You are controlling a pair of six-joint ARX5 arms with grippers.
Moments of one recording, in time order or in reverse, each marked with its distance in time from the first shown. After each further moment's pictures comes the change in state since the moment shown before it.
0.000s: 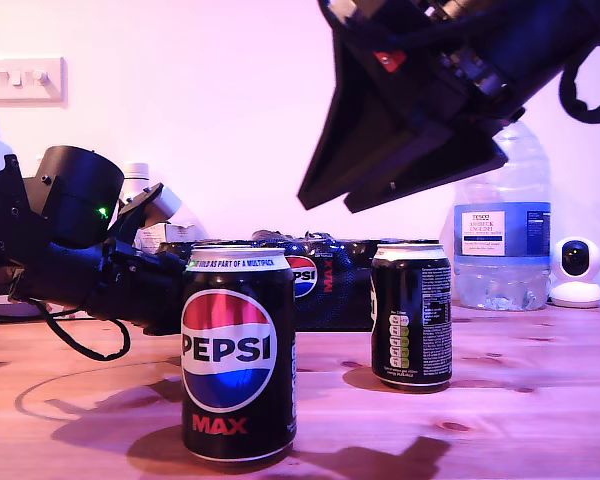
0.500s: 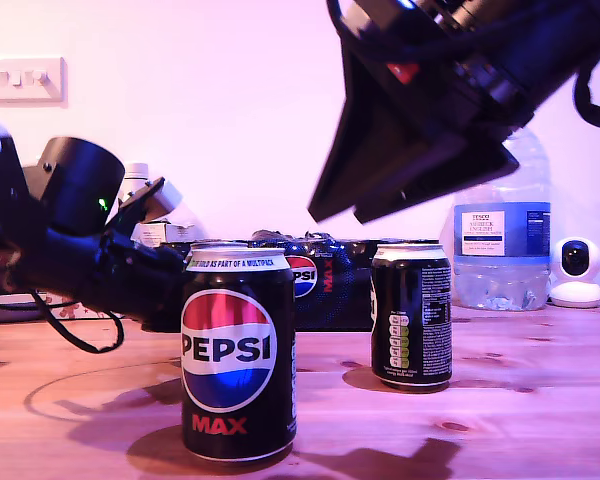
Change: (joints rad) left arm 0.000 -0.076 -0.001 -0.152 0.000 0.034; right arm 0.000 0.000 0.000 -0.045 0.011 0.000
